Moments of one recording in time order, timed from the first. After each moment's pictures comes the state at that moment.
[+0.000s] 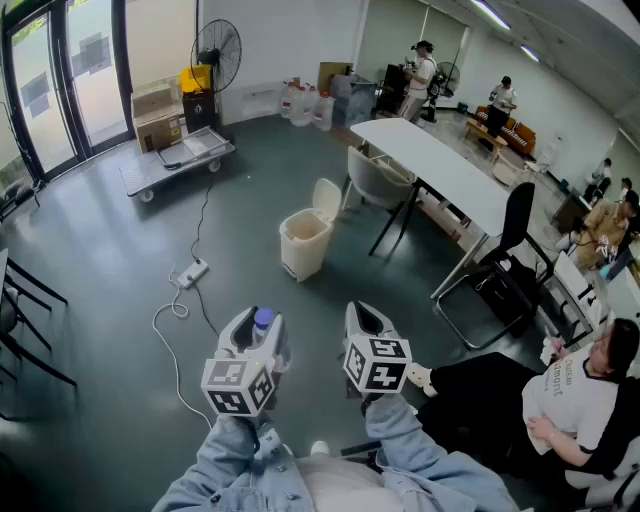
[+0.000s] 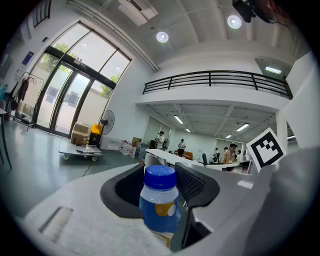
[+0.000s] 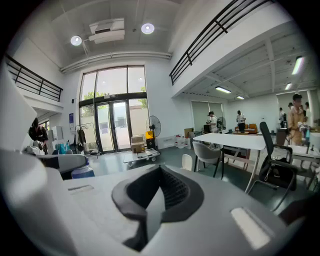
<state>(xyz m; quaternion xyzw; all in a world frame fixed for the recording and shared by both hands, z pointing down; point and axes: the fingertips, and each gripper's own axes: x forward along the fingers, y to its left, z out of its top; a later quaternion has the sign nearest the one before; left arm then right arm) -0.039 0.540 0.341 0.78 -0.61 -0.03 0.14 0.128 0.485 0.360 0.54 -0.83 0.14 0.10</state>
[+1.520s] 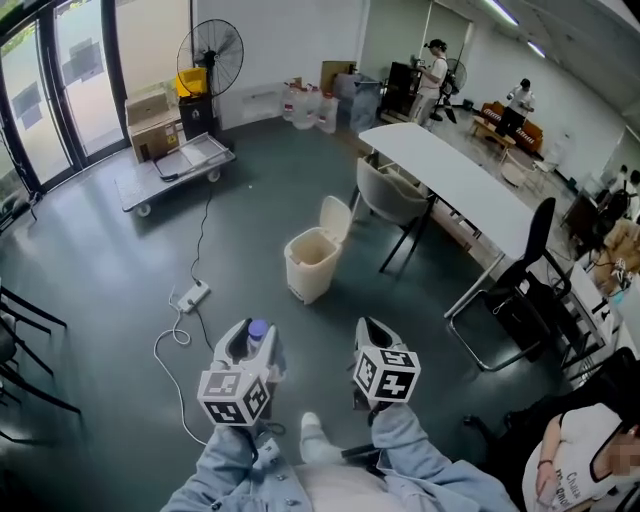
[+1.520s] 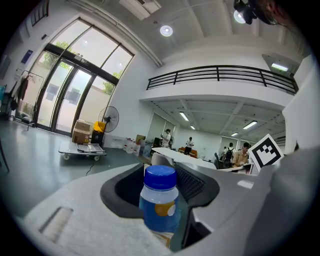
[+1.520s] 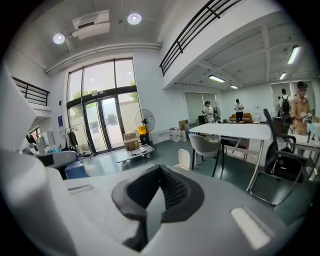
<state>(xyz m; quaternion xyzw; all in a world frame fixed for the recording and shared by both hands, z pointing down) -0.096 0.373 0.367 0.77 -0.62 -0.02 0.15 0.112 0.317 0.405 0.55 -0.80 0.19 0.11</state>
